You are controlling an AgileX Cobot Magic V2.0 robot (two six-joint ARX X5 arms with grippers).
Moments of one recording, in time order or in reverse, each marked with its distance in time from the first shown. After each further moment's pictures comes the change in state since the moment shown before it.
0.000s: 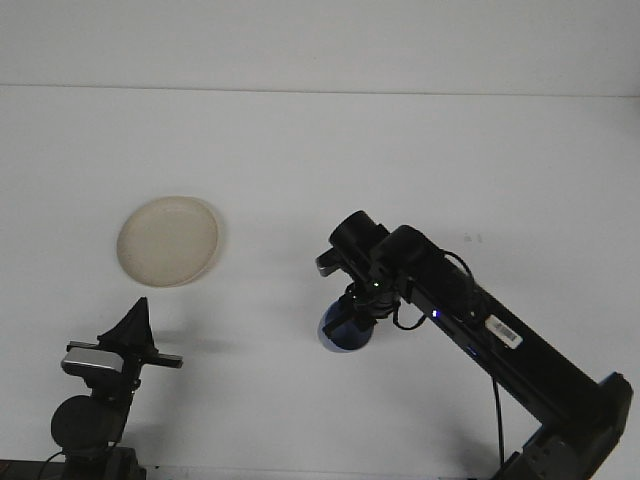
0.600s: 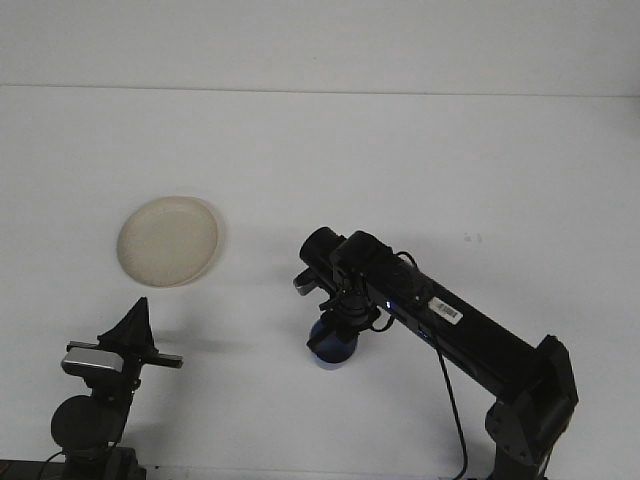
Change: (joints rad) left arm 0.000 0.000 0.000 0.000 0.000 0.000; right arm 0.056 0.155 0.003 0.001 0.001 -0.033
